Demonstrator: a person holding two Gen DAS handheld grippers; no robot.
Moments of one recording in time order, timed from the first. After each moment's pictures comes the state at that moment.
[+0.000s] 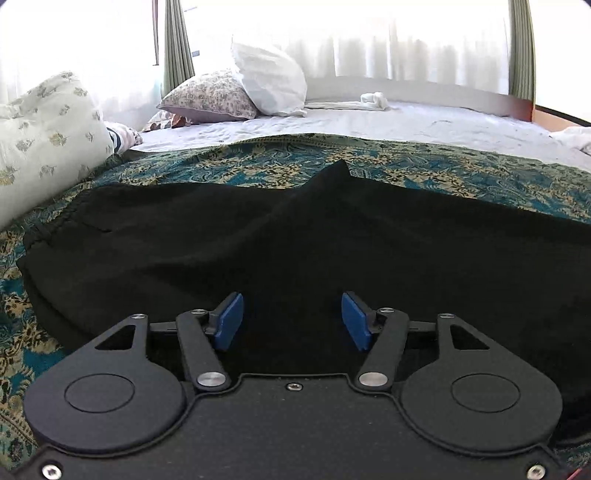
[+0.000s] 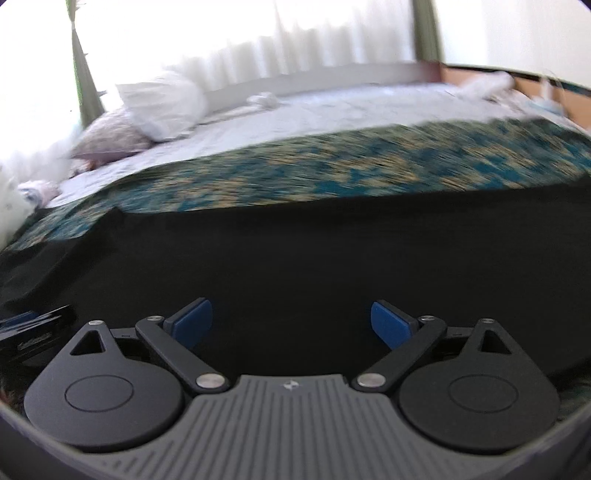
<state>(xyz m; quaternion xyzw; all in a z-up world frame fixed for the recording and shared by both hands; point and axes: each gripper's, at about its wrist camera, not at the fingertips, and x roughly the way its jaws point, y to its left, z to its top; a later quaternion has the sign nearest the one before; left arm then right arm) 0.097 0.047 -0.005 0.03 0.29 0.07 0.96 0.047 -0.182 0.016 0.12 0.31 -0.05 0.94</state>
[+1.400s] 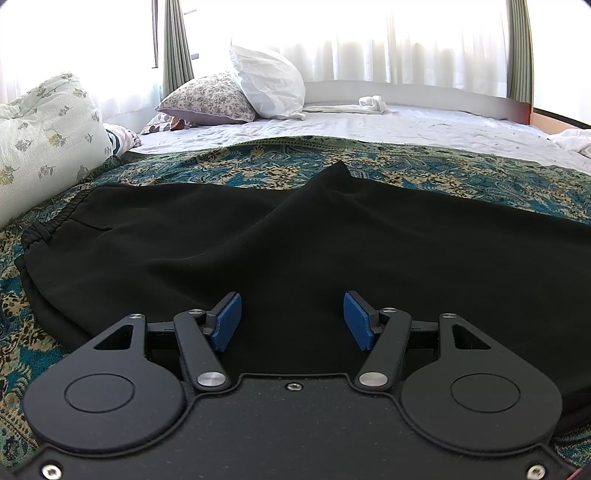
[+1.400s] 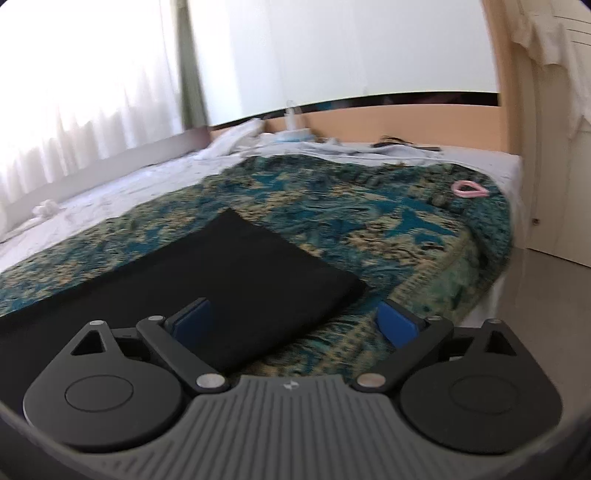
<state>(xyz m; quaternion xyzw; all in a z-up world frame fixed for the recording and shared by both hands) 0.095 0.048 -0.007 0.03 0.28 0.06 0.96 -0.077 -0.402 0.000 0.17 0.19 -0.35 0.90</state>
